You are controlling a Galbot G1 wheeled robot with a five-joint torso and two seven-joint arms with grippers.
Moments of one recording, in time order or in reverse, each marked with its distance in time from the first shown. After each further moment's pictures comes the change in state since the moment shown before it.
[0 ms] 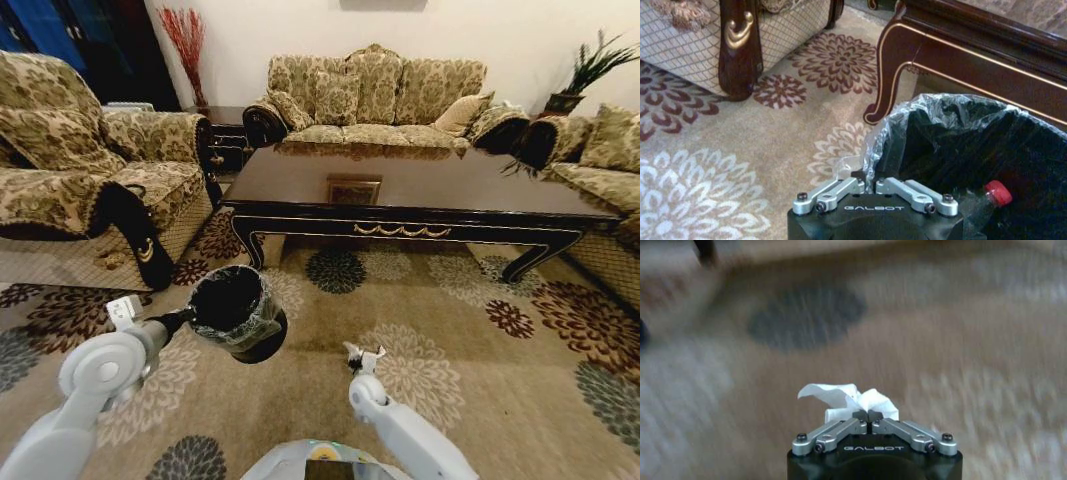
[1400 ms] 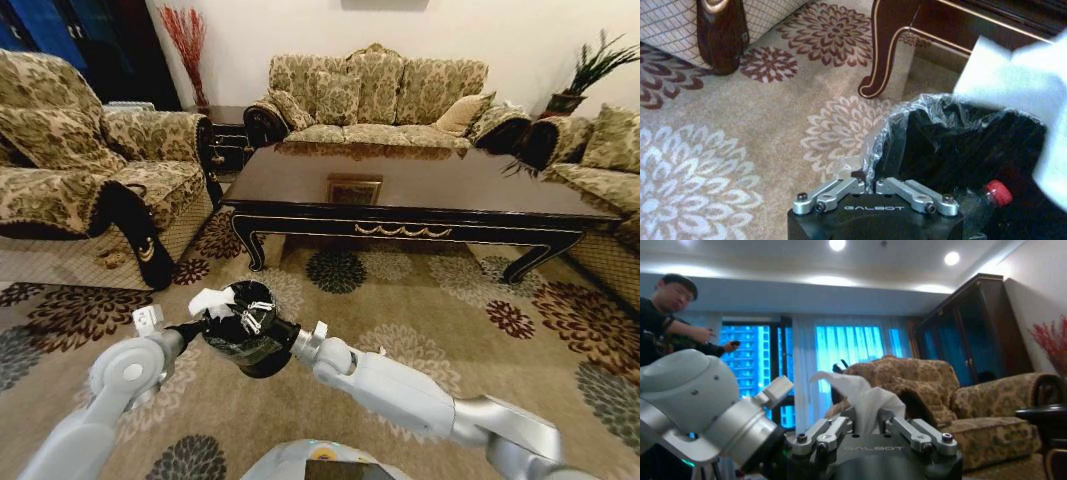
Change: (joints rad) left arm -0.014 0.000 0.102 0.058 0.035 0.000 0.031; right arm 0.455 0.066 -0.486 0.049 -0.175 0.557 -0.970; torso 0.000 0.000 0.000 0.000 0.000
